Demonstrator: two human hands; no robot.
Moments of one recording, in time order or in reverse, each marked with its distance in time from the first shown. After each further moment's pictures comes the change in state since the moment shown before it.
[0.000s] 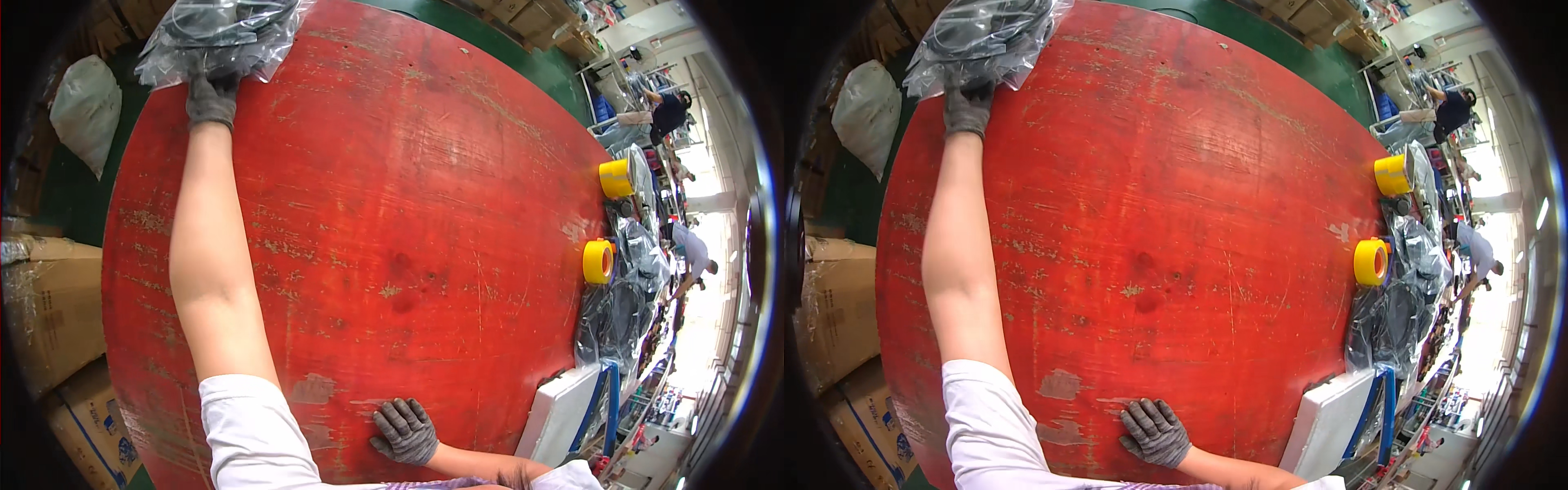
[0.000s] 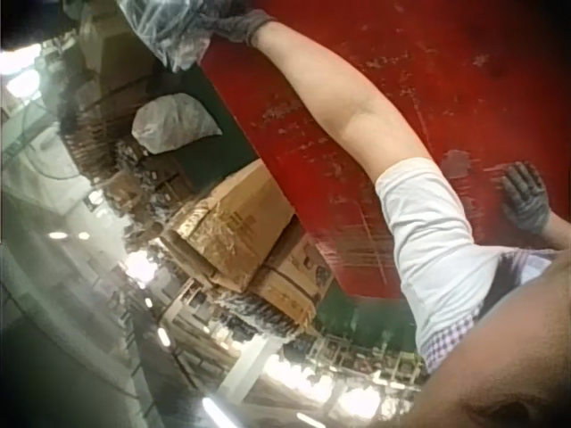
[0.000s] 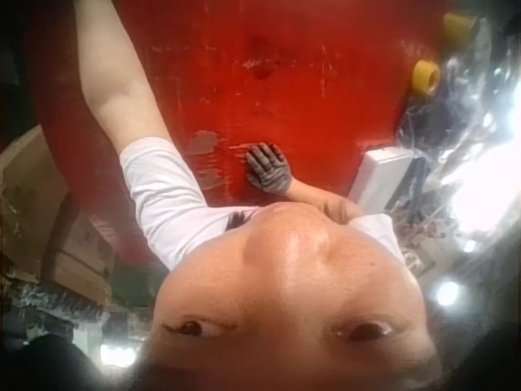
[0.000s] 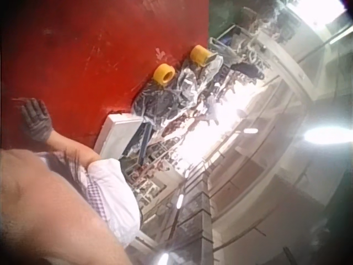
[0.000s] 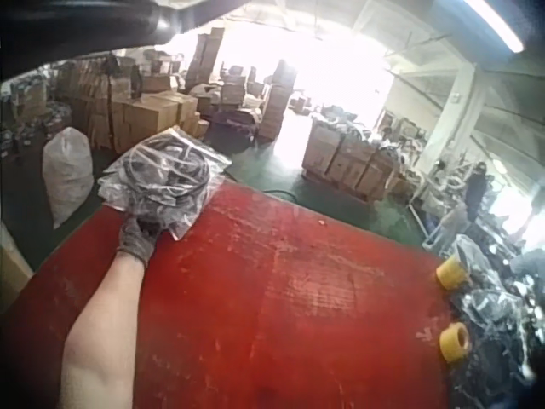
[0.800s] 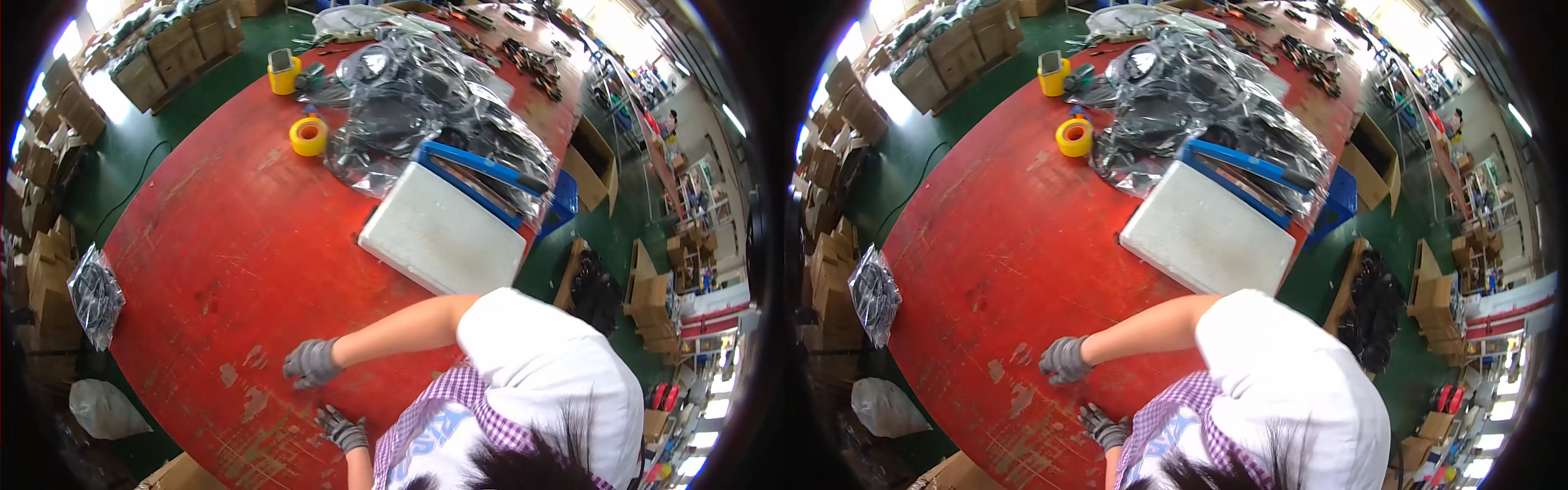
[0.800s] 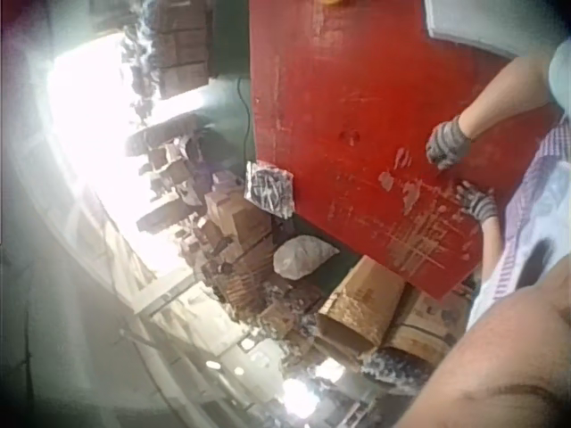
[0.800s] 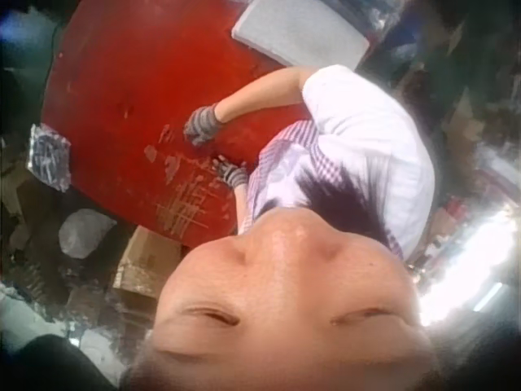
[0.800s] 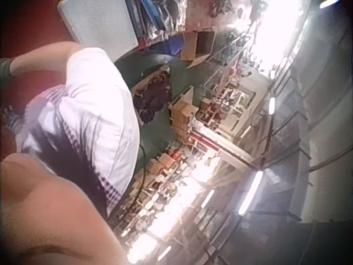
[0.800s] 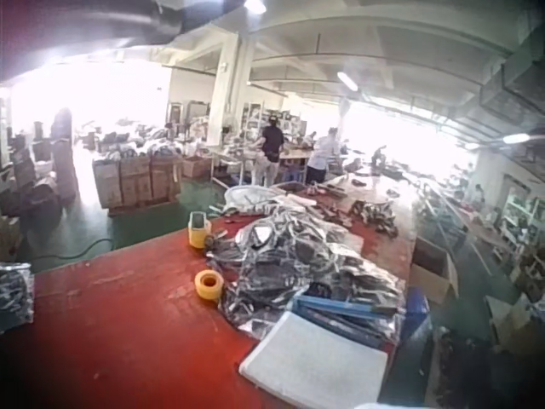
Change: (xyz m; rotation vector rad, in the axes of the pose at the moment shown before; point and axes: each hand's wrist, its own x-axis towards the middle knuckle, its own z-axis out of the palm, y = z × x) left_hand -0.757 0.128 -0.169 2.823 -1.128 -0.352; right_hand -0.138 -0.021 -0.170 0.494 -0.088 0.007
